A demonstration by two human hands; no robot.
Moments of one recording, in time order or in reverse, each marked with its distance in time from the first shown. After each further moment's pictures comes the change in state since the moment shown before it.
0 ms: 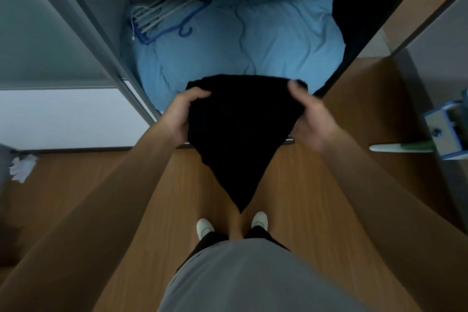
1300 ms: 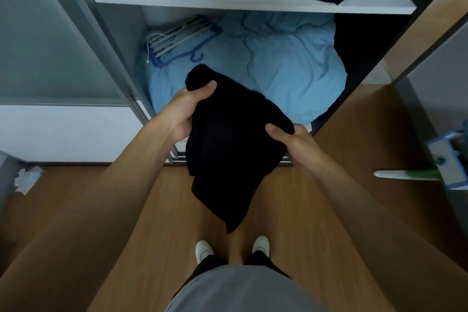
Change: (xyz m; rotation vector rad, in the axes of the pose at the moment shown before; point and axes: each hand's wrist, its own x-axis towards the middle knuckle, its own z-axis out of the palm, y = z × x) left_hand 0.009 0.051 -0.004 0.056 -0.093 0.178; right_hand 0.008 0.012 0.017 -0.450 0.077 -0.192
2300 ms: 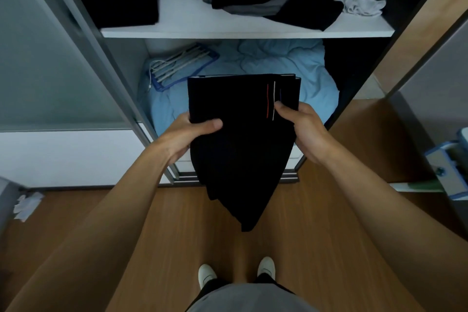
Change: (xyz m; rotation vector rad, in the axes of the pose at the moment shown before) left_hand -0.010 0.001 -0.008 0.253 -0.055 0.123; right_hand 0.006 -0.067 -0.004 0.023 0.017 -0.216
